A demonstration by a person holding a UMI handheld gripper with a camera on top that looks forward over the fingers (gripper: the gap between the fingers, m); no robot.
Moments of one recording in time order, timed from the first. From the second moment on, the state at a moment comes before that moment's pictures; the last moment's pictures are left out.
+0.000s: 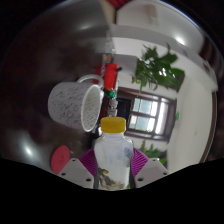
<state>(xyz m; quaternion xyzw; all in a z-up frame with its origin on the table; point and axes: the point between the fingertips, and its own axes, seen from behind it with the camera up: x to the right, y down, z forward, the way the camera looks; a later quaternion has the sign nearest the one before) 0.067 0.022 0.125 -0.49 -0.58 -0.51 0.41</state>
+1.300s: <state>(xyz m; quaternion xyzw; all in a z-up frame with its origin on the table) 0.119 0.031 0.077 -0.77 -0.07 0.06 0.63</state>
